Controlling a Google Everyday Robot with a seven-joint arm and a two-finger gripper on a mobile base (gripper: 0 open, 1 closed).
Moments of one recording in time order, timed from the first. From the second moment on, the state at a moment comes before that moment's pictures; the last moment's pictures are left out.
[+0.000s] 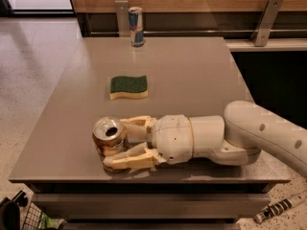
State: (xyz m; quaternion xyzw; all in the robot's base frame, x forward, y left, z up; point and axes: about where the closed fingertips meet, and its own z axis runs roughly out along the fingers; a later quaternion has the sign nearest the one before) arm 0.382 0.070 0.867 -0.55 0.48 0.46 0.50
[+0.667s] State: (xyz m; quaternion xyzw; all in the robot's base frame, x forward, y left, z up) arm 0.377 0.076 0.867 -0.56 0.47 0.47 0.50
